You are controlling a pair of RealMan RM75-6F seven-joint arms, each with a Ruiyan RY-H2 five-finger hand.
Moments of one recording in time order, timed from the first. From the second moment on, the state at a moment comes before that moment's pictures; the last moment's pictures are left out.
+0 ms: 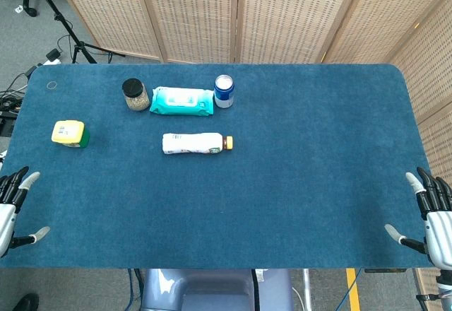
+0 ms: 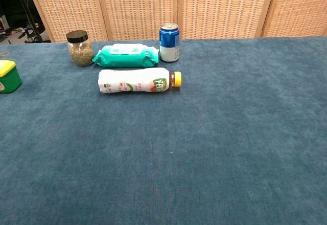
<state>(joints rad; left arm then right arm) -0.06 -0.94 0.01 -1.87 1.52 1.47 0.06 0.01 -1.03 0.07 -1.70 -1.60 1.62 0.11</state>
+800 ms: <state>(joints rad) -0.29 -1.03 -0.10 -1.45 1.44 1.17 -0.15 0.02 -1.03 0.09 -1.70 -1.54 1.60 0.11</state>
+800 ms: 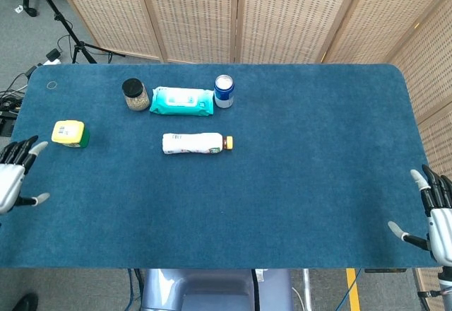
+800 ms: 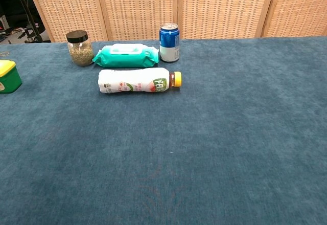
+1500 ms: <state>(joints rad) -0.60 -1.43 -0.10 -0.69 1.44 0.80 -0.41 0.06 -1.08 0.12 -1.68 -1.45 1.52 0.01</state>
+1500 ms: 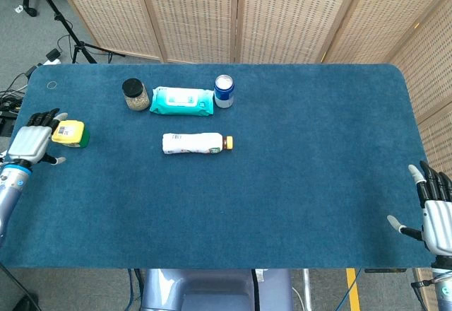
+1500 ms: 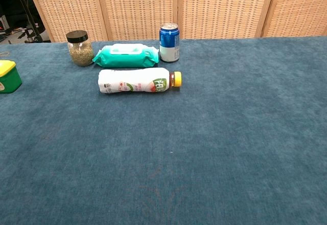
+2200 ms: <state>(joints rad) -0.71 -1.62 -0.10 -0.41 1.41 0.62 -0.46 0.07 -1.10 0.14 -1.66 -1.40 1.49 -0.01</state>
